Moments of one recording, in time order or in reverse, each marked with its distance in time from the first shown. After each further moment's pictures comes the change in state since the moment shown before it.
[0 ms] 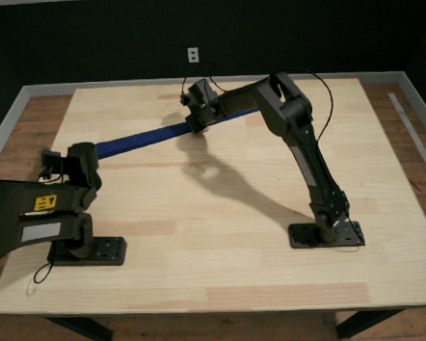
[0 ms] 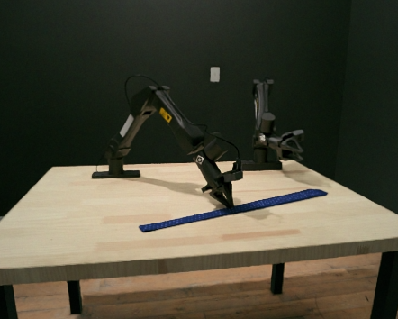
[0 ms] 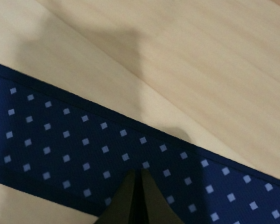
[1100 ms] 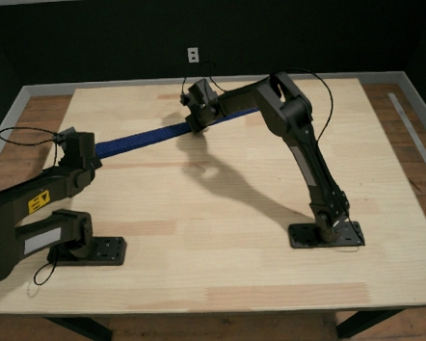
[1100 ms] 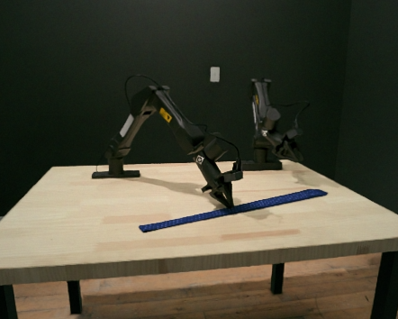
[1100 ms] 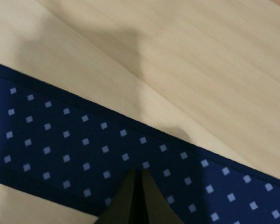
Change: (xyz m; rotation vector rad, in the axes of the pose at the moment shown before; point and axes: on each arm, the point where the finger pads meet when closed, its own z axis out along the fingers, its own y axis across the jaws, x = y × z) left arm 0.008 0.019 -0.004 -0.158 0.258 1.072; right arm 0.000 0.000 0.000 0.000 0.000 0.000
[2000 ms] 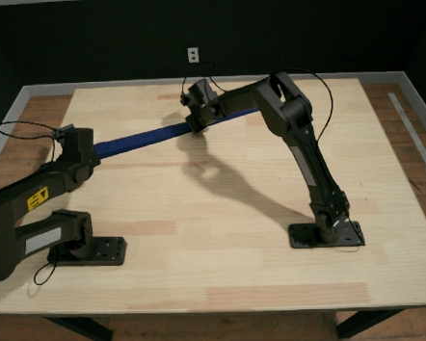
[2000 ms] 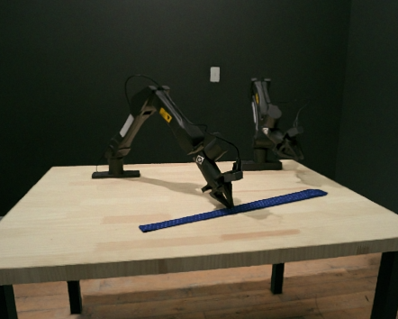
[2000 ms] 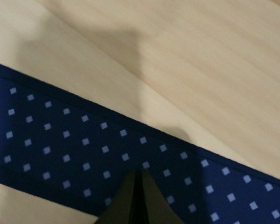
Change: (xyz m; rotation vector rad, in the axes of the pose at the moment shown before) left arm -0.007 0.001 -0.002 -0.014 0.026 0.030; right arm 0.000 0.000 0.000 0.000 0.000 0.000
